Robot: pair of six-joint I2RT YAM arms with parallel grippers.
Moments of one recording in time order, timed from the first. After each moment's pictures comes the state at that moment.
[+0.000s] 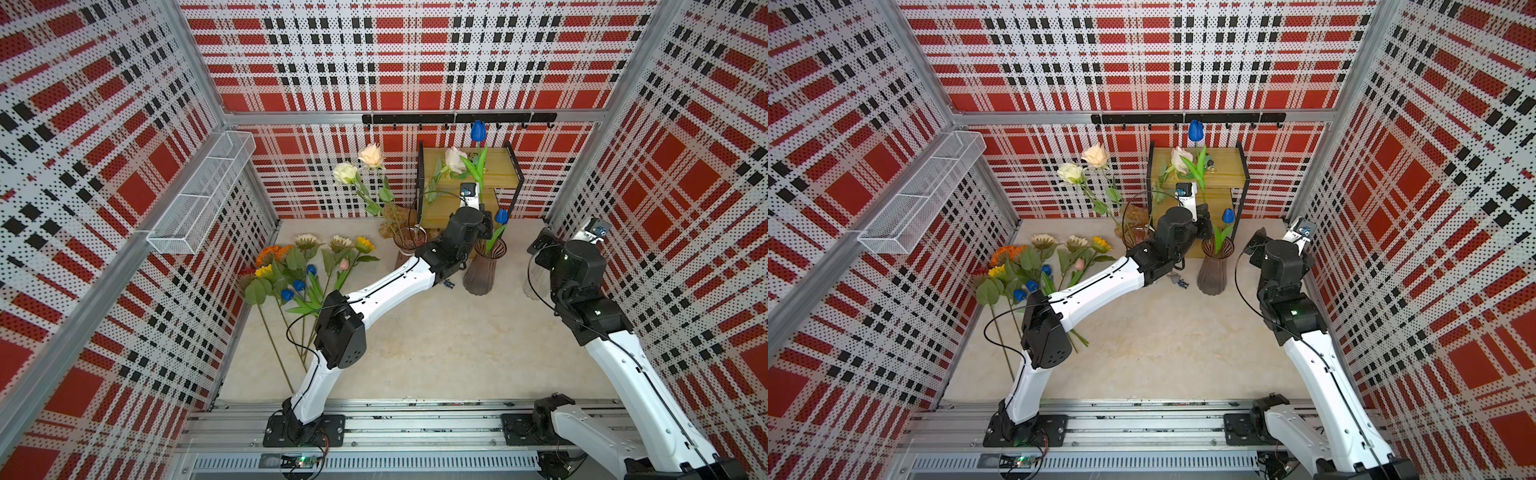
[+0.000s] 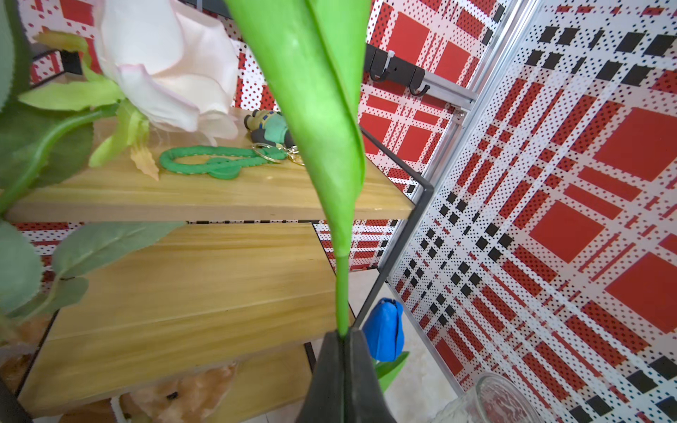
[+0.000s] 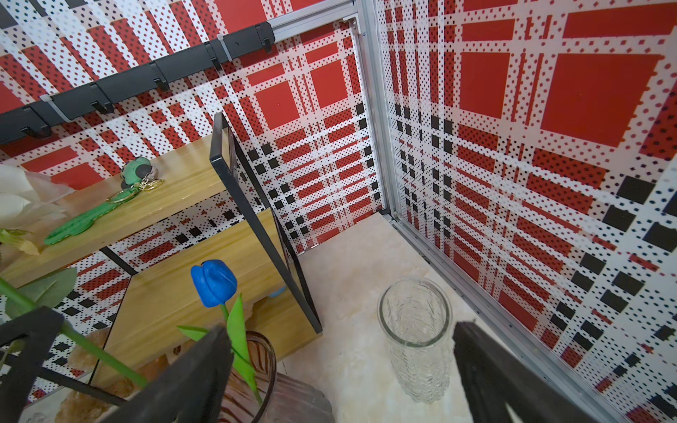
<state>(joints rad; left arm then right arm) -0.91 2.16 2.10 0.00 -0.40 -0.35 0.21 0.96 1.05 -0.30 0.58 0.39</state>
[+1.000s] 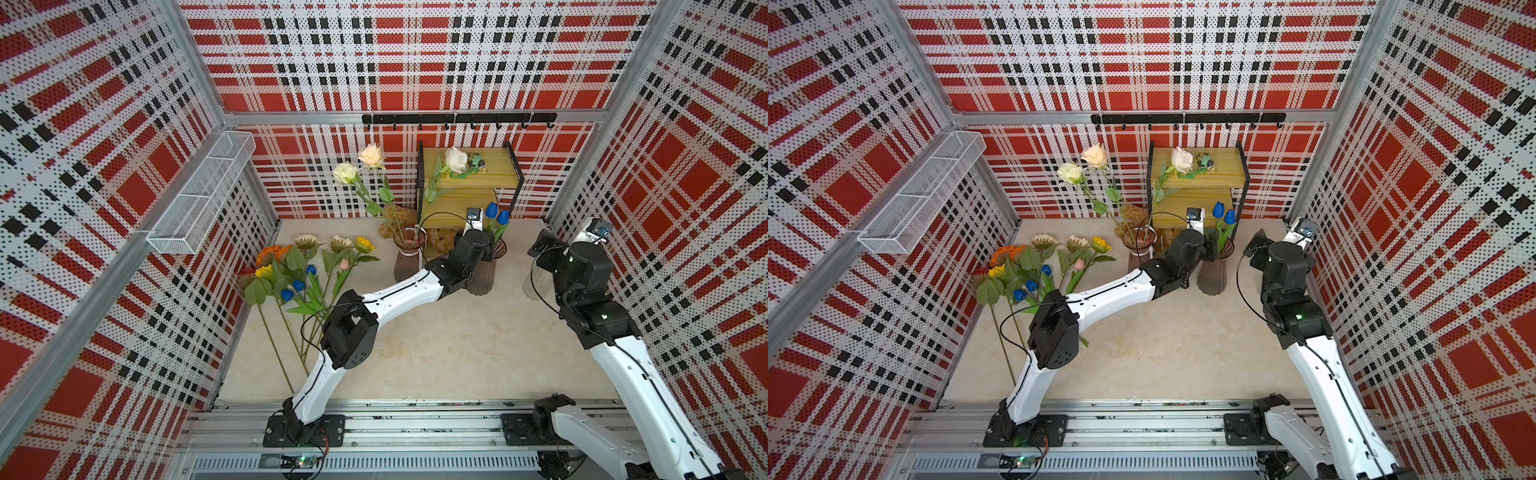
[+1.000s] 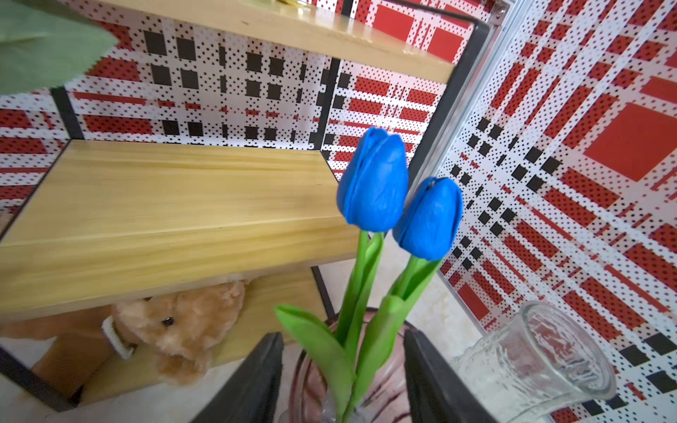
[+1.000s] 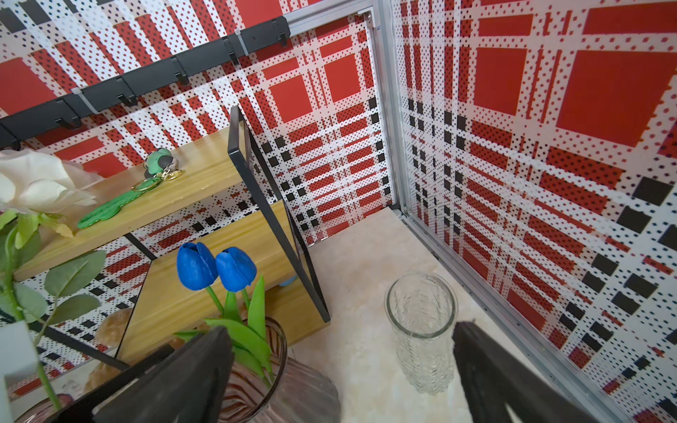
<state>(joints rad) -0.94 2.16 1.92 0.04 -0.45 -0.36 0.20 0.93 1.07 -0.35 0.50 0.39</state>
